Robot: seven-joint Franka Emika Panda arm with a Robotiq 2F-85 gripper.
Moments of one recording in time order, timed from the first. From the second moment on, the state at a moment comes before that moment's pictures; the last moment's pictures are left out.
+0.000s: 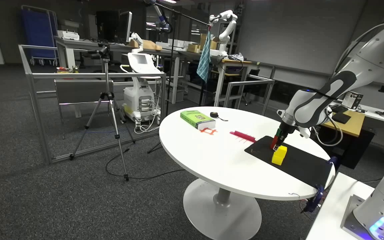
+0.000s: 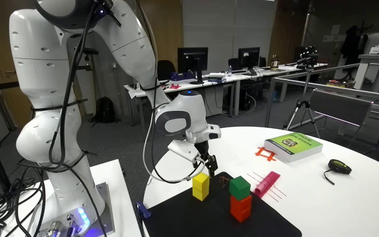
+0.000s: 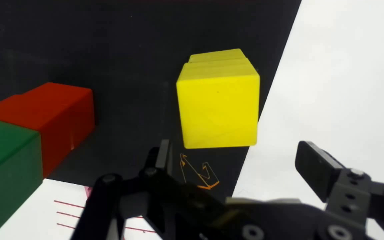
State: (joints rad) arm -0.14 0.11 -0.08 -2.65 0.00 2.92 -0.46
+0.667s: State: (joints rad) arm -0.12 0.16 -0.18 -2.63 -0.33 2.92 -0.20
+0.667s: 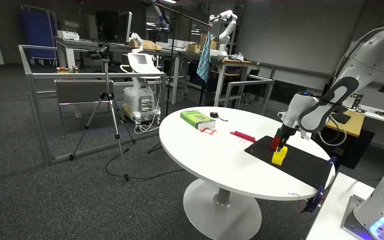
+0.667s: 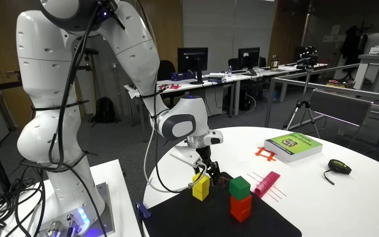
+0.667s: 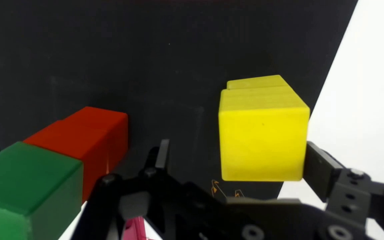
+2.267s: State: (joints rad) arm -0.12 -0.06 -0.16 -2.65 -0.23 2.72 -0.39
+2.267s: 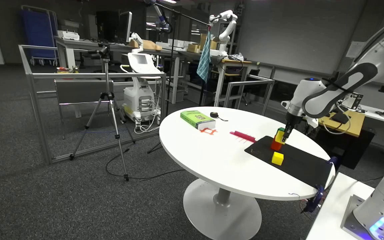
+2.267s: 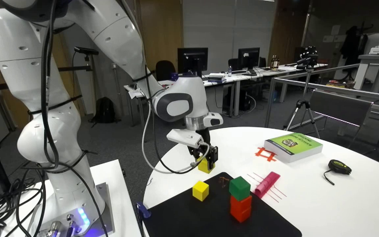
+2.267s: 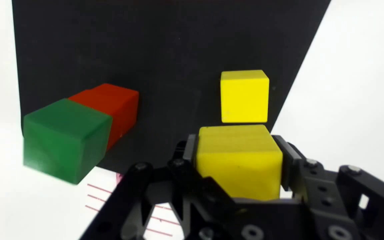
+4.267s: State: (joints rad) arm -0.20 0.03 -0.25 -2.34 -0.11 2.42 -0.32
